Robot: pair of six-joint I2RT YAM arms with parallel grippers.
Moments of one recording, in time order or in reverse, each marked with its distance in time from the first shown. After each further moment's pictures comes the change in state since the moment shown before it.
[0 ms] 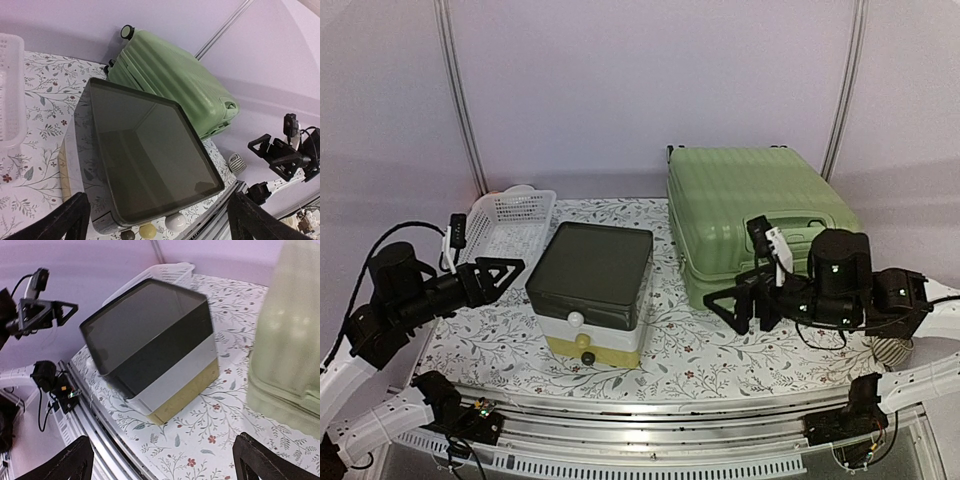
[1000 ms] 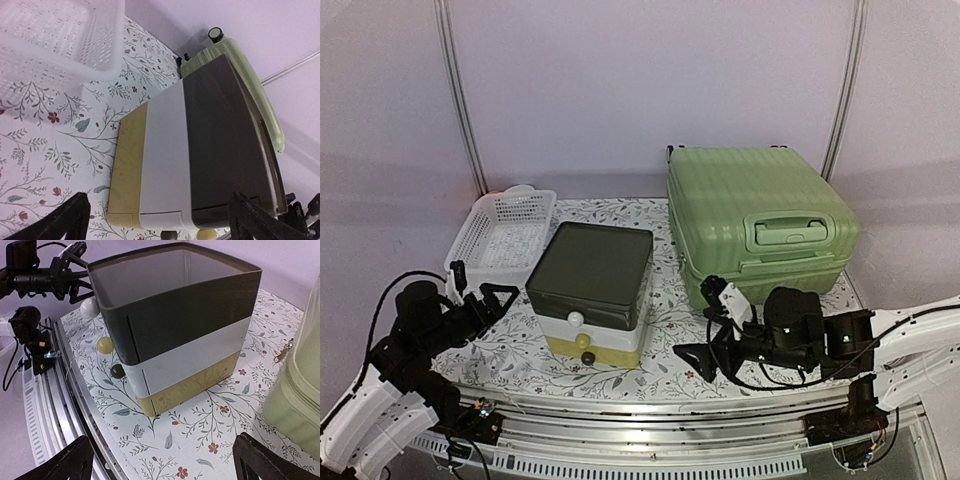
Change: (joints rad) left arm 0.140 -0.149 -0.296 -0.008 -0.115 -0.233; right arm 0.188 0.180 -0.243 0.417 0.119 -0.223
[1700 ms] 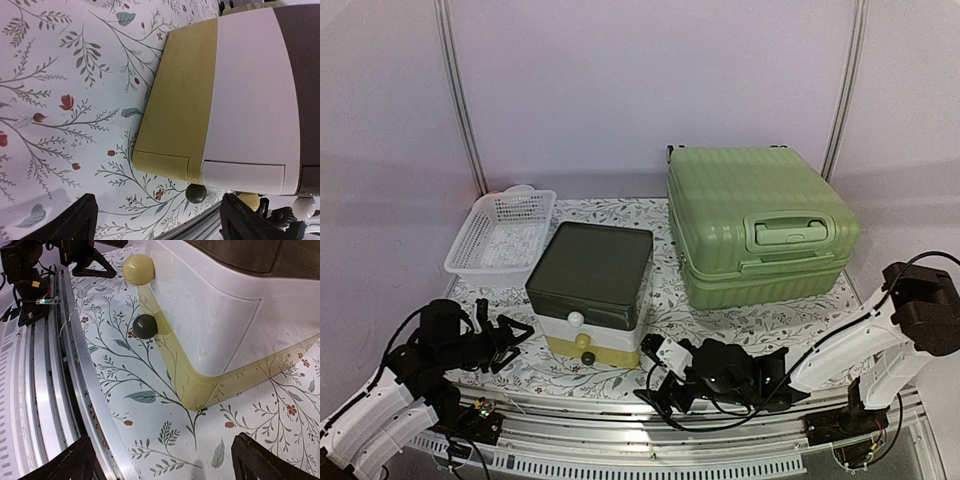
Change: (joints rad) left arm 0.012 -0.007 -0.169 -0.088 0.196 -0.203; right arm 0.100 0.548 0.000 0.425 -0.034 -0.069
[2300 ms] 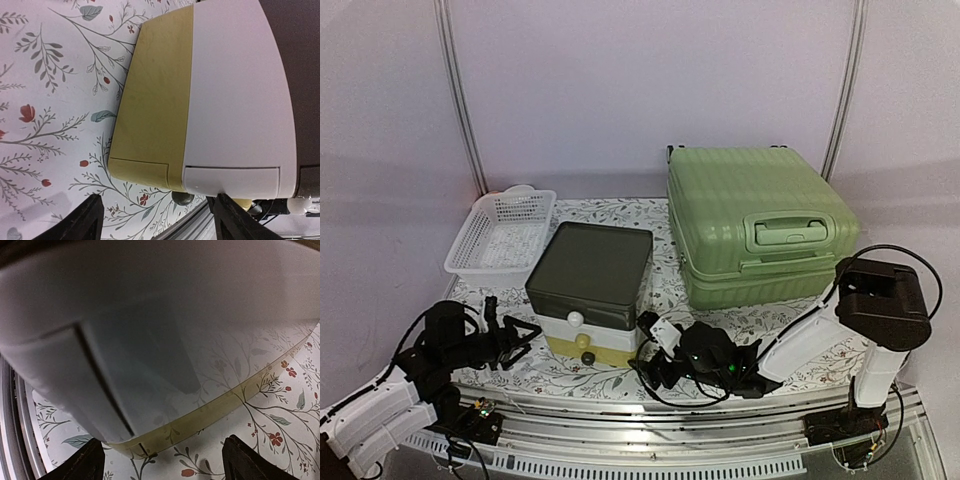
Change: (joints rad) left arm -0.003 0.113 -0.075 0.268 0.099 0.006; right arm -0.135 0.235 0.075 0.223 0.026 -0.011
